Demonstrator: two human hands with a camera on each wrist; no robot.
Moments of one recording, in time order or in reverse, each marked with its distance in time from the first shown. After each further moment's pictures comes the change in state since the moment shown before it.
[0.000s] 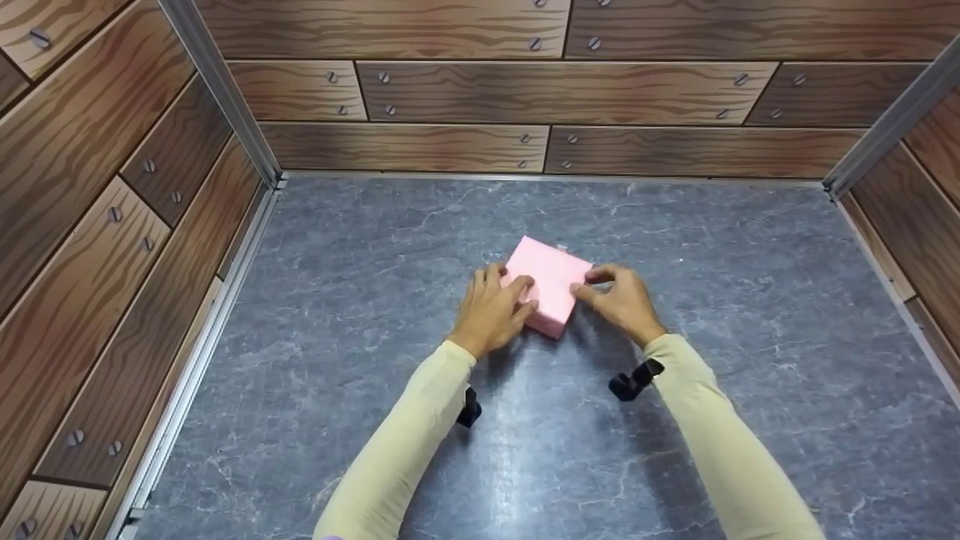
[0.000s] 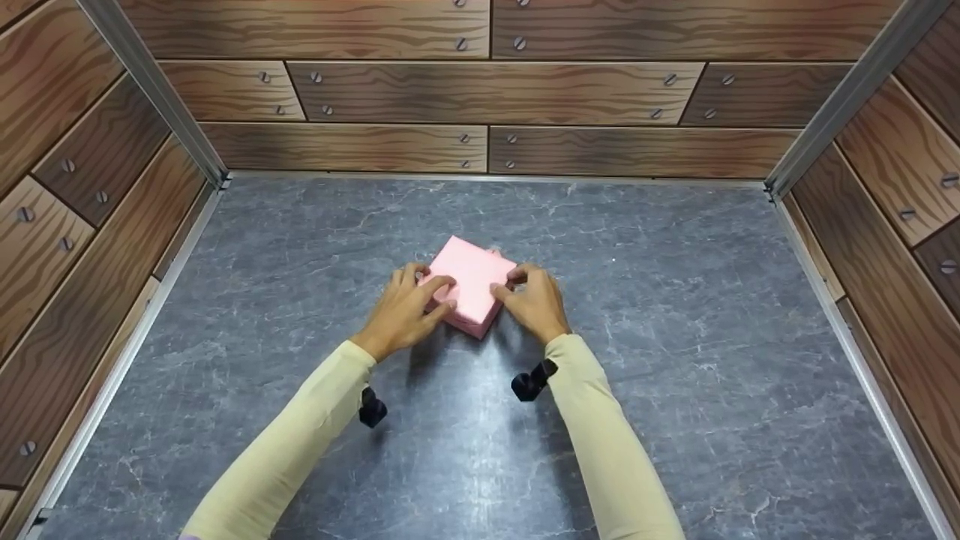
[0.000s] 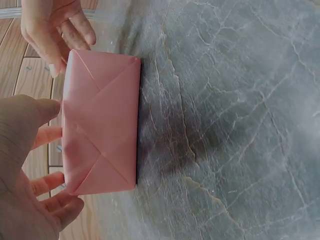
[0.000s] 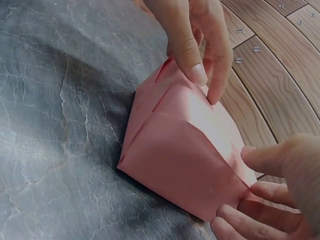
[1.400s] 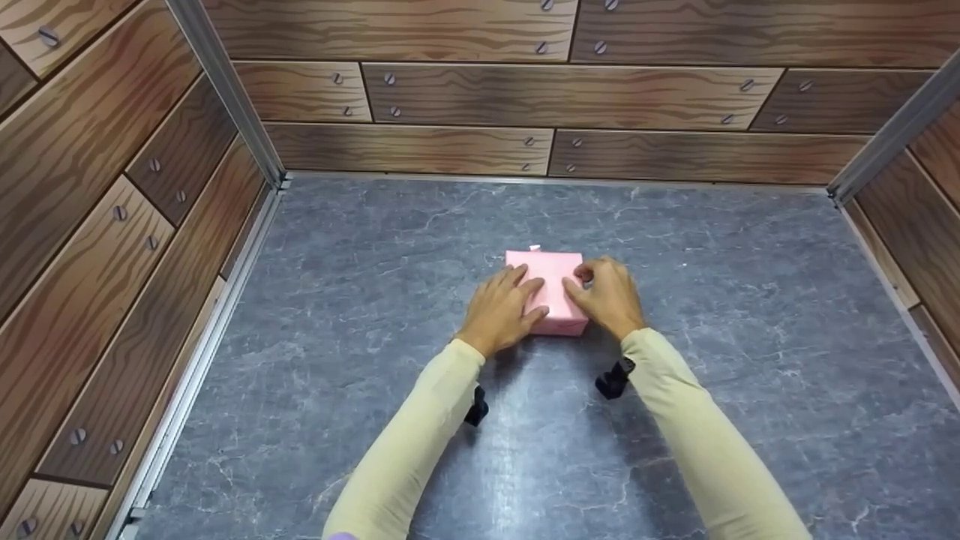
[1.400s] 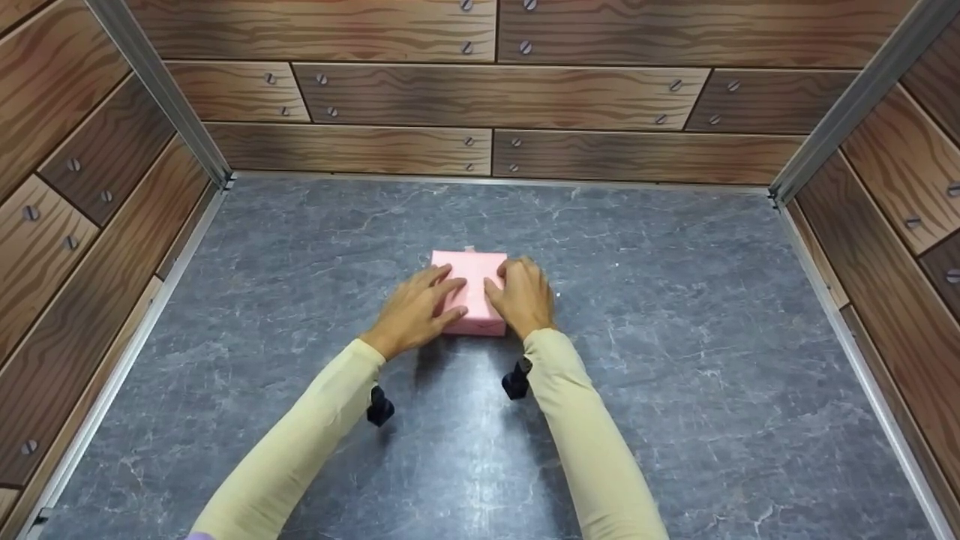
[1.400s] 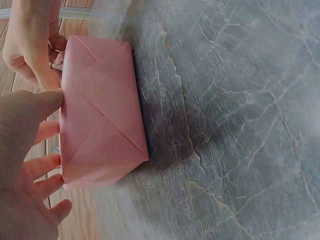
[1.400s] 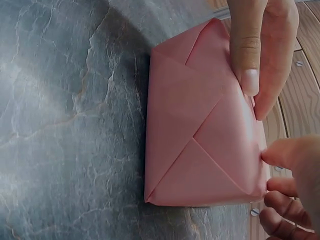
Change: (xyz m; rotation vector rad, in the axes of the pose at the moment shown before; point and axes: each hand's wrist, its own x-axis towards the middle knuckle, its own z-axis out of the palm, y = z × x) left_hand 0.009 0.001 0.003 0.028 -0.054 0.059; right_hand 0.016 -0.012 0.021 -0.292 0.121 -0.206
